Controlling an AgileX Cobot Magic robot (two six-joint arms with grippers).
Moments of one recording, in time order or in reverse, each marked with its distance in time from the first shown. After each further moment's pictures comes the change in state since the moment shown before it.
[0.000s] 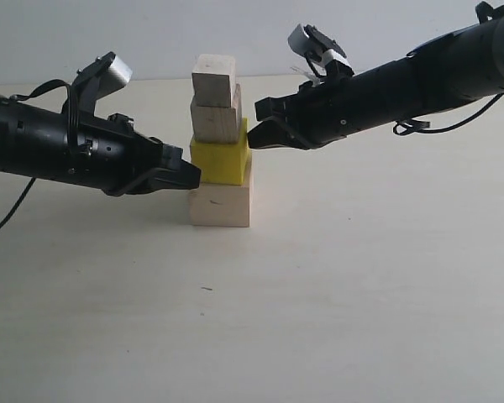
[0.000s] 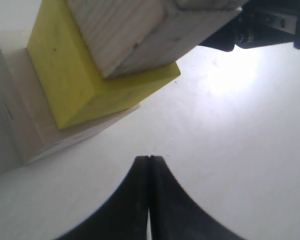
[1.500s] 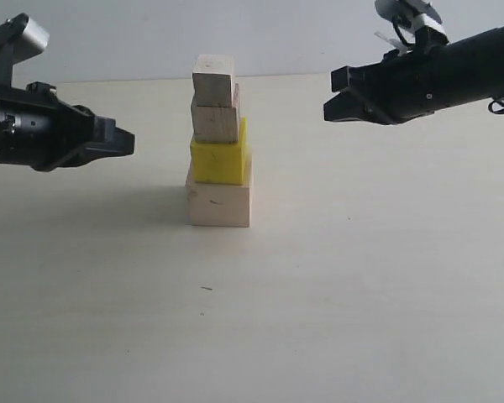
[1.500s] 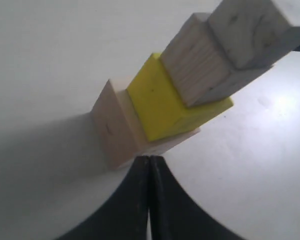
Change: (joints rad) left arm 0.138 -0.187 0.084 0.066 -0.094 -0.003; right arm -0.164 -0.214 0.147 -0.116 -0.084 0.083
